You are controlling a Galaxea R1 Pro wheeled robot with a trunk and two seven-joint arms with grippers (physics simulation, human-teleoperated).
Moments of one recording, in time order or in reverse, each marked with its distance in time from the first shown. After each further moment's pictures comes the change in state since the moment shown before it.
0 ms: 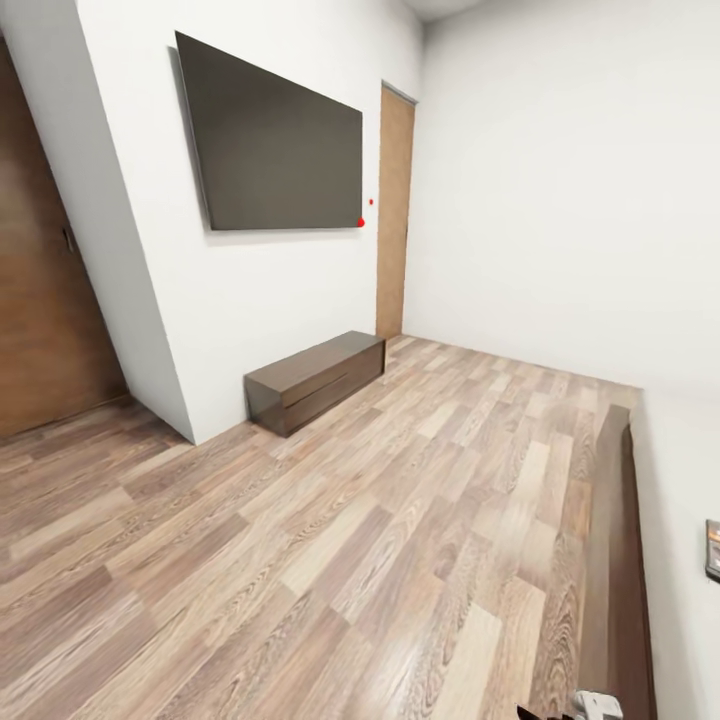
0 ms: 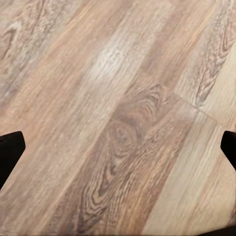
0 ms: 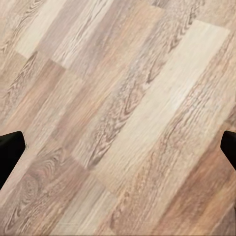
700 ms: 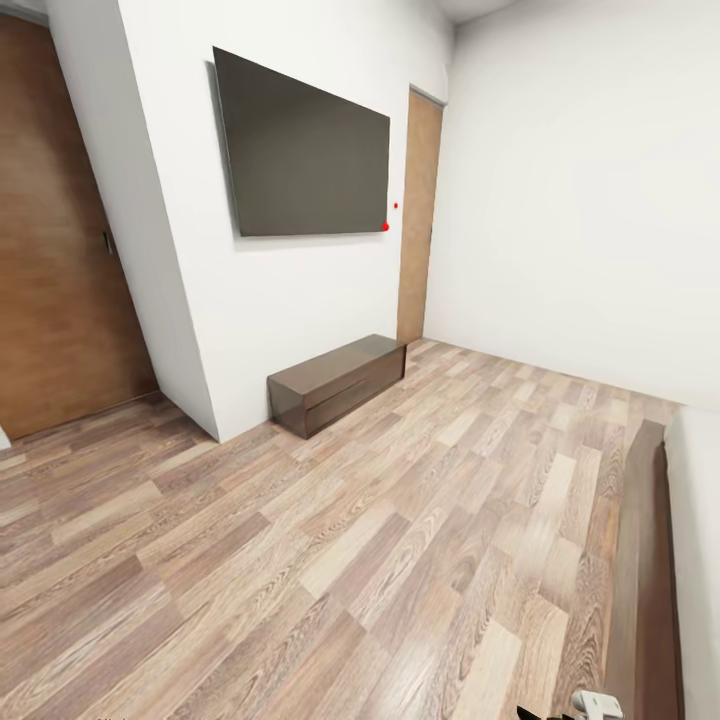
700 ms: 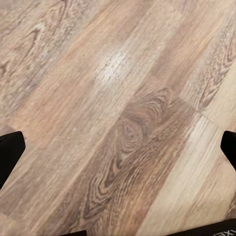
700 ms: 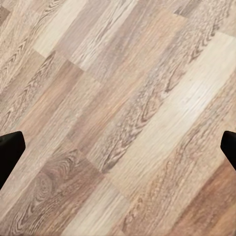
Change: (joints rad) left arm 0.000 0.000 0.000 0.000 0.000 0.000 0.000; right arm 0.000 0.000 0.000 0.000 0.000 0.000 0.000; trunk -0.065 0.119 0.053
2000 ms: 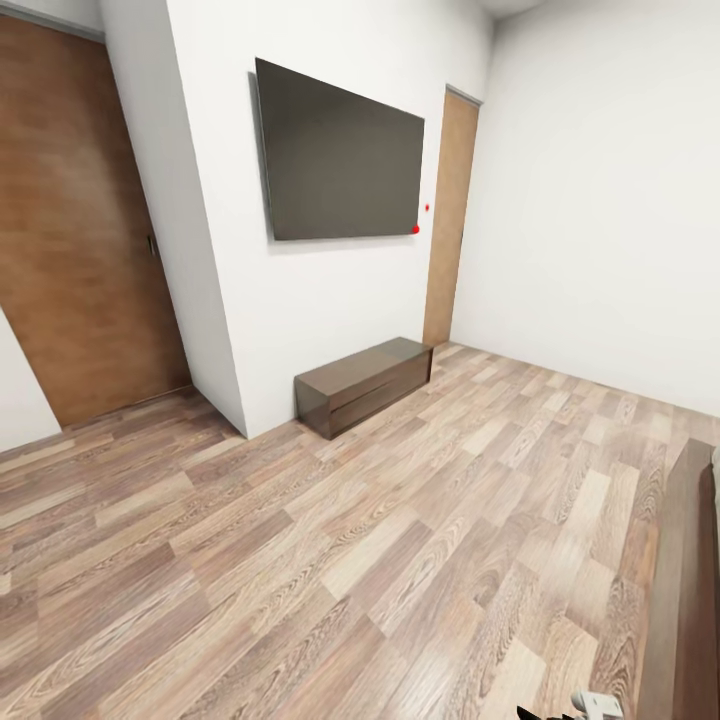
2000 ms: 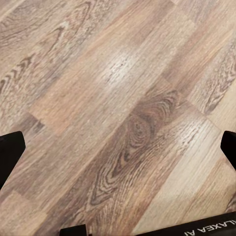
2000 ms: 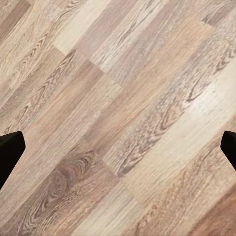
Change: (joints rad) left arm 0.000 0.000 0.000 0.000 0.000 0.000 0.000; right arm 0.000 0.000 0.000 0.000 0.000 0.000 0.001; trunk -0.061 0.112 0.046
